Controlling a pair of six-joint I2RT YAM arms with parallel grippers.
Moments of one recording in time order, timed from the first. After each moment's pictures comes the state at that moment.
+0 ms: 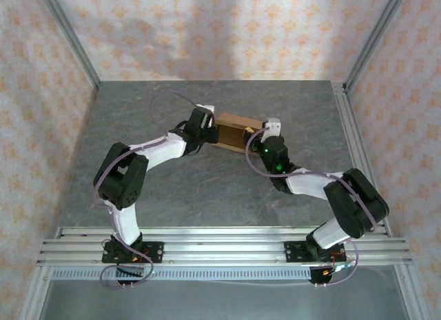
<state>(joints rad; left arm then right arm) -0.49 1.86 1.22 -0.08 -0.09 -0.36 0.56 1.49 0.58 0.70 0.33 0.28</state>
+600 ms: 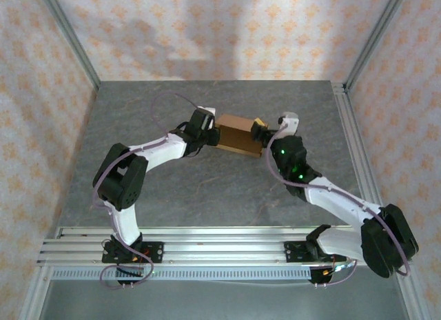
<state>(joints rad) -0.50 1.83 1.19 -0.12 -0.09 -0.33 0.56 1.18 0.65 0.42 0.36 0.33</state>
